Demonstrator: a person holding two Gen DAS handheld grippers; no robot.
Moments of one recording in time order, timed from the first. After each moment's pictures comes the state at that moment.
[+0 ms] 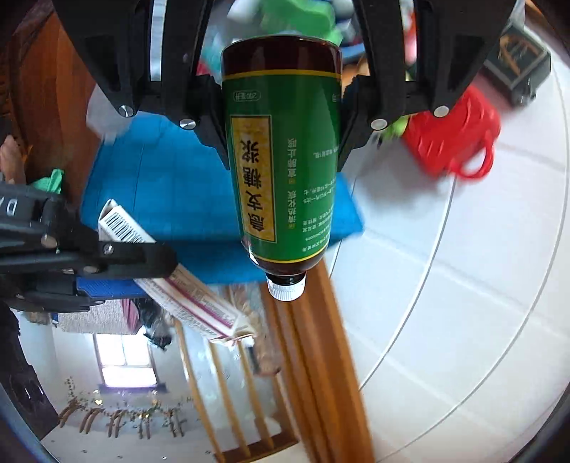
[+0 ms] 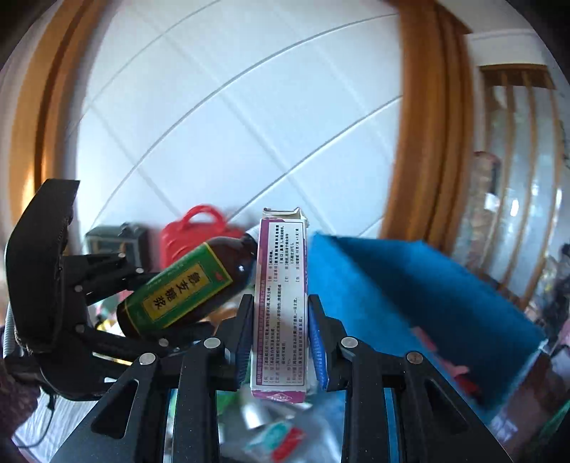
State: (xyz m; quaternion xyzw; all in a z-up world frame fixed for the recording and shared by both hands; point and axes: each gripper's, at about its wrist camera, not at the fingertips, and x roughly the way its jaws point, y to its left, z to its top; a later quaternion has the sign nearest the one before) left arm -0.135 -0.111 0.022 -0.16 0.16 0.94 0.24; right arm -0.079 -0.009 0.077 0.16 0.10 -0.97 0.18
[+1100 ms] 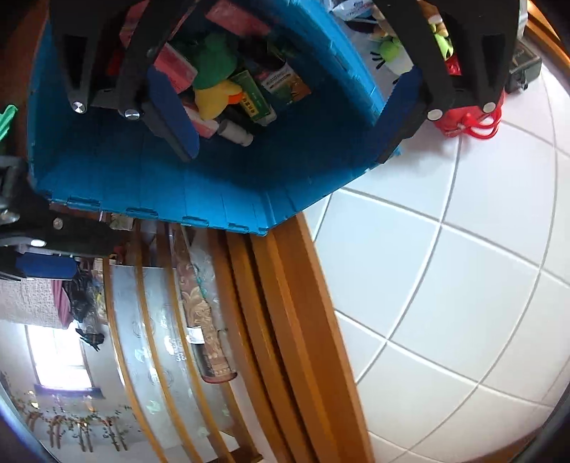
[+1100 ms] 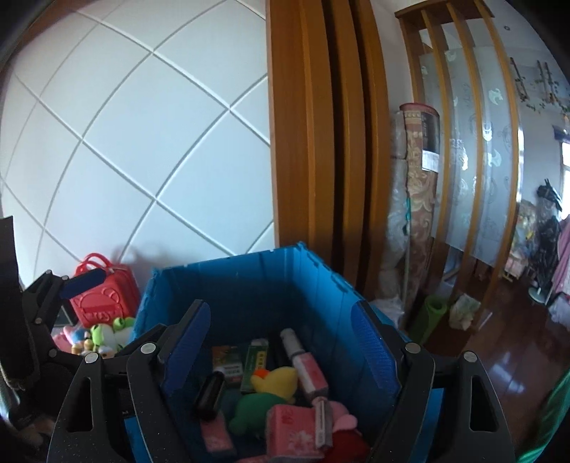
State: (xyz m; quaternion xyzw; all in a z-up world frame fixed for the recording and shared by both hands) left arm -0.294 0.139 0.081 -0.17 0.15 0.97 0.08; right arm -0.278 0.271 0.142 0.19 0.01 -0.97 0.13
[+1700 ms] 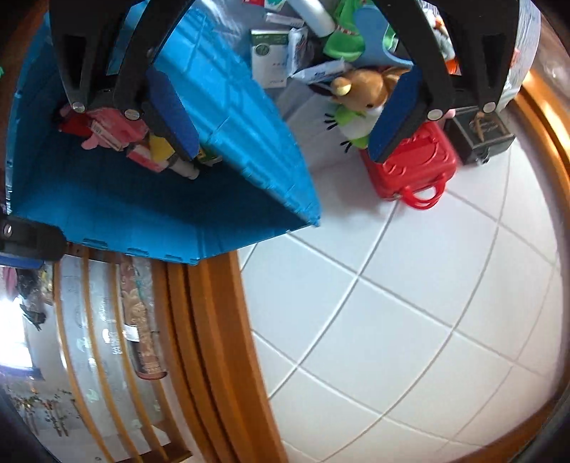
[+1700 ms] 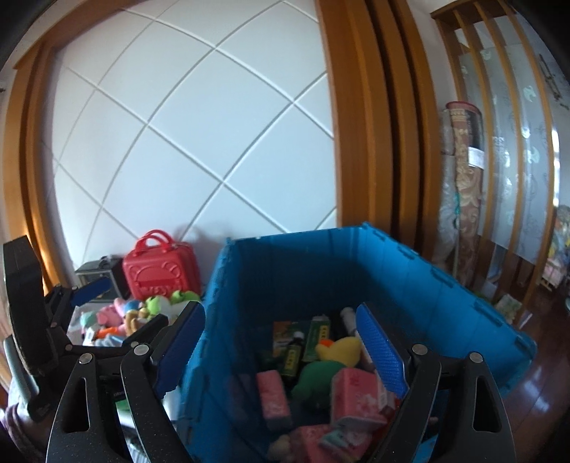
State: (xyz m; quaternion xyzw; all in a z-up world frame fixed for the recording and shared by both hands) left arm -0.186 0.054 0.021 -0.17 0.08 0.98 -0.06; right arm -0.199 0.225 0.089 0.18 0.01 -0.95 0.24
